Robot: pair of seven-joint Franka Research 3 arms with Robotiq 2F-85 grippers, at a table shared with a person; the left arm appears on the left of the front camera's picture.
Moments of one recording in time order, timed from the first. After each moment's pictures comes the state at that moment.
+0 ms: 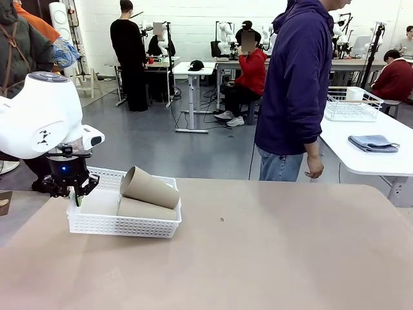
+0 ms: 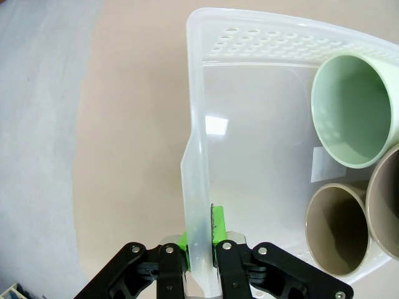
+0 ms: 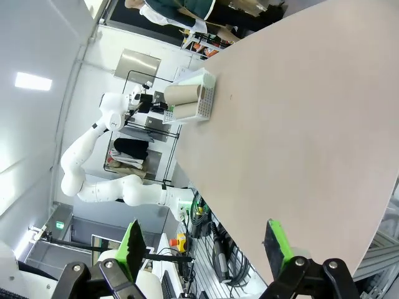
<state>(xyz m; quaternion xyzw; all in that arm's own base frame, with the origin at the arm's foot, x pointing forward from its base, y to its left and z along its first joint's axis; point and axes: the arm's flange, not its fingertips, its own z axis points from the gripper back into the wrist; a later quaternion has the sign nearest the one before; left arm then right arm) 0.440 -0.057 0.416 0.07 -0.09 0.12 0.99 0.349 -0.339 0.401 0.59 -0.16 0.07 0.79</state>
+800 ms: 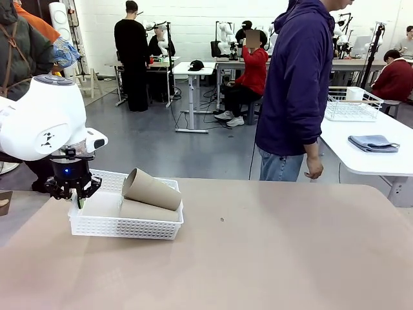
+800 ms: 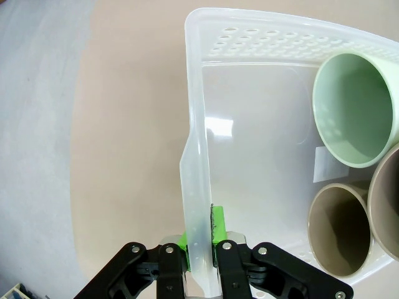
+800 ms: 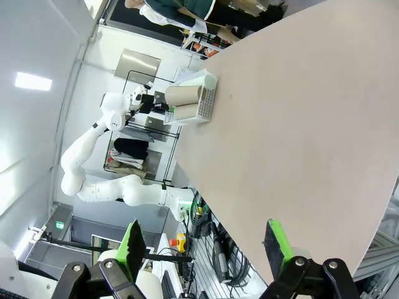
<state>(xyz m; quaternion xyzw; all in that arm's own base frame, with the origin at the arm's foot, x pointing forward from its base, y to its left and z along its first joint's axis) 0.440 -0.062 0.411 0.08 -0.08 0.11 0.99 0.349 -0.339 0.401 0.59 -0.16 0.07 0.79</state>
